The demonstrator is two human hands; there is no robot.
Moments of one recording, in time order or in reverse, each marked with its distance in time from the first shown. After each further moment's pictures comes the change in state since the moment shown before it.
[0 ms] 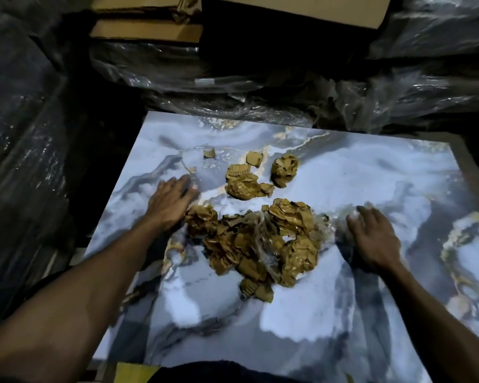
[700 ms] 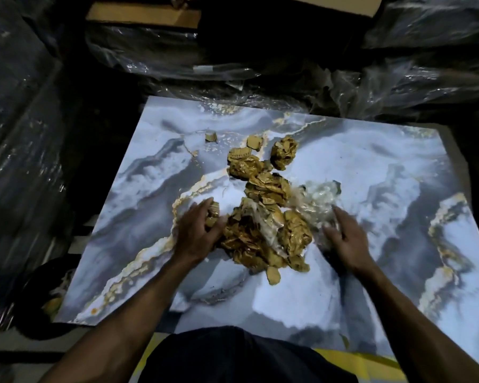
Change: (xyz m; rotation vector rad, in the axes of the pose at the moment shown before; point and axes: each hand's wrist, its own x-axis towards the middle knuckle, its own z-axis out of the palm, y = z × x) left_hand -0.097 0.009 0.071 -0.426 0.079 0.100; right_hand -0.068 -0.009 0.030 0.217 -0.033 -0.185
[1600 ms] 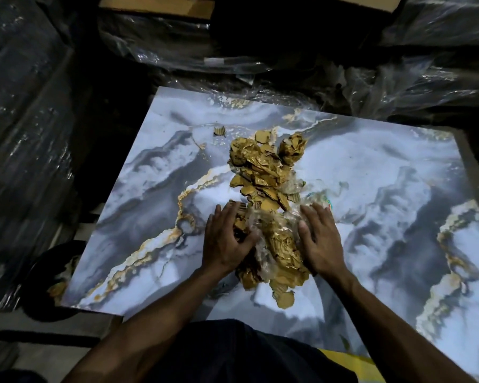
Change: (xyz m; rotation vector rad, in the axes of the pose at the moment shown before) left_hand -0.031 0.031 0.044 0.106 0.037 0.084; right_hand -0.008 -0.037 0.052 -0.124 0.010 -0.163
